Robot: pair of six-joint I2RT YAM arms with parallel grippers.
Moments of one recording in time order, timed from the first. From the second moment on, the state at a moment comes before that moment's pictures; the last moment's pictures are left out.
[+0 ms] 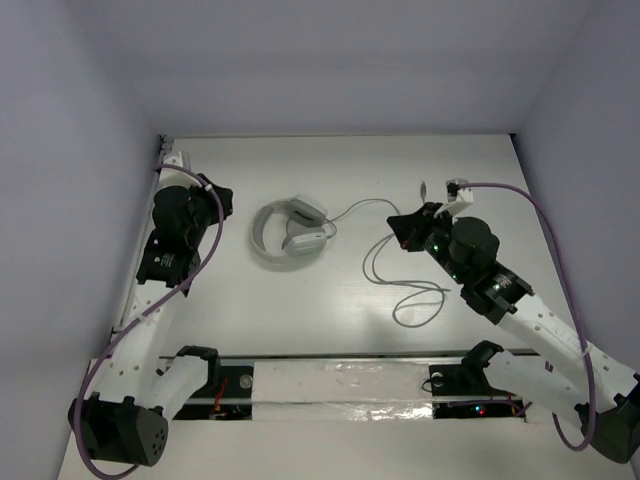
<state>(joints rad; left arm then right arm) -0.13 0.91 0.87 -0.18 0.00 -0.51 0.65 0.84 0.75 -0.03 0.17 0.61</state>
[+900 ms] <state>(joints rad) -0.35 1.50 0.78 -0.15 -0.41 -0.64 0.65 0.87 0.74 0.06 0.02 0.58</state>
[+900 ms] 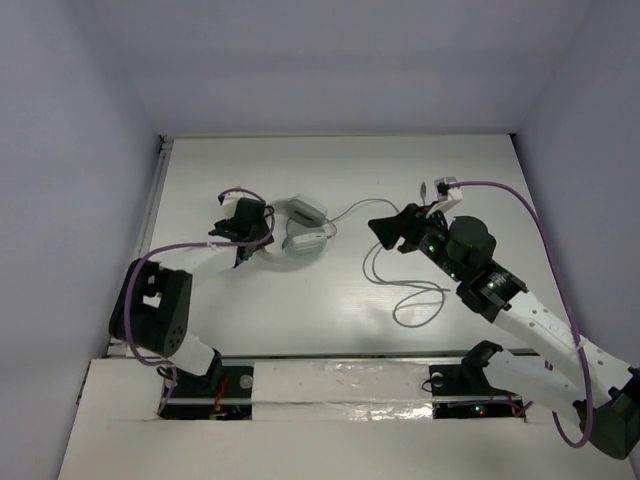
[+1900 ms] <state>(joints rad) -0.34 1.39 1.15 -0.43 -0.17 -0.44 0.65 0.97 0.74 0.07 0.02 0.55</state>
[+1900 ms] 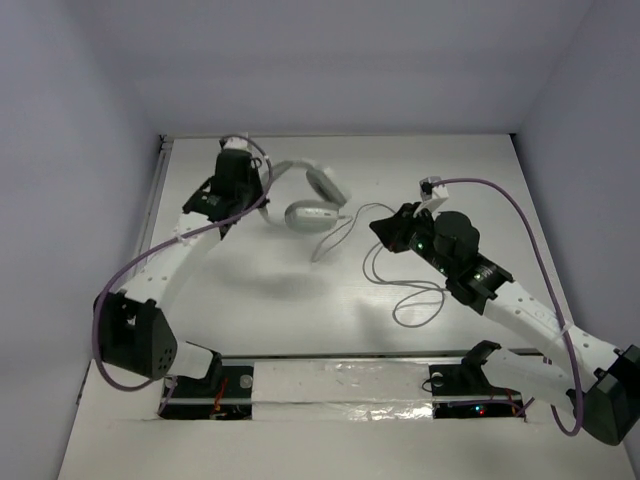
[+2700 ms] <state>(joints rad) -0.14 1.32 1.66 -0.62 0.27 -0.33 0.65 1.15 0.74 0.25 -0.12 0.31</state>
